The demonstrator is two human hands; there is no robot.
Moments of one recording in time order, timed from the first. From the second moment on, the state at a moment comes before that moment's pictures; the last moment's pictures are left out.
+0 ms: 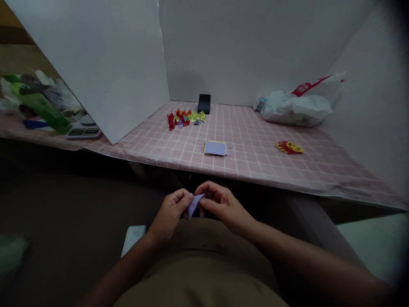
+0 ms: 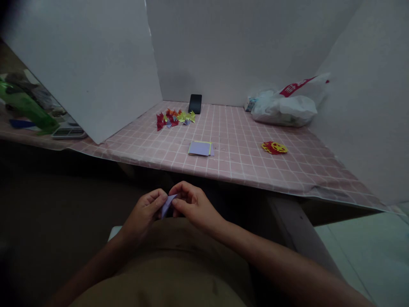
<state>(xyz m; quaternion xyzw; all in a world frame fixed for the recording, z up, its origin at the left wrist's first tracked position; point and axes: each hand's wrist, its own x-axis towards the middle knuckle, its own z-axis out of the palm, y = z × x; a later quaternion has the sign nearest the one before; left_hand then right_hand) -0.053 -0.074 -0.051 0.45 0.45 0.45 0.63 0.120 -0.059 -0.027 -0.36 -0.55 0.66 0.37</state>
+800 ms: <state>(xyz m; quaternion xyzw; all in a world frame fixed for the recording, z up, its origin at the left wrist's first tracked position) -0.051 -0.072 -0.055 0.39 0.40 0.44 0.70 0.121 -0.057 -0.031 -0.33 -0.54 0.67 0.38</state>
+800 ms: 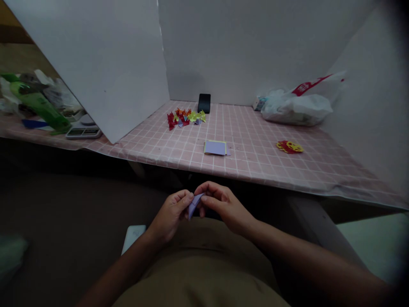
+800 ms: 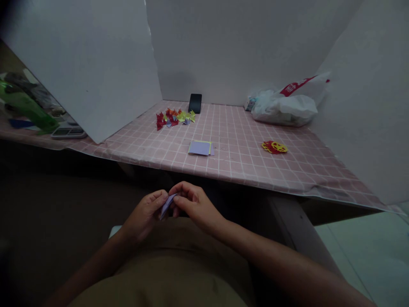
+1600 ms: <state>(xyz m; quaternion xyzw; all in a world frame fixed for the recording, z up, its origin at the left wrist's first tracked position) -0.051 -0.073 -0.057 0.43 0.44 0.46 0.64 0.118 -0.058 -0.027 -0.37 -0.54 0.67 0.36</state>
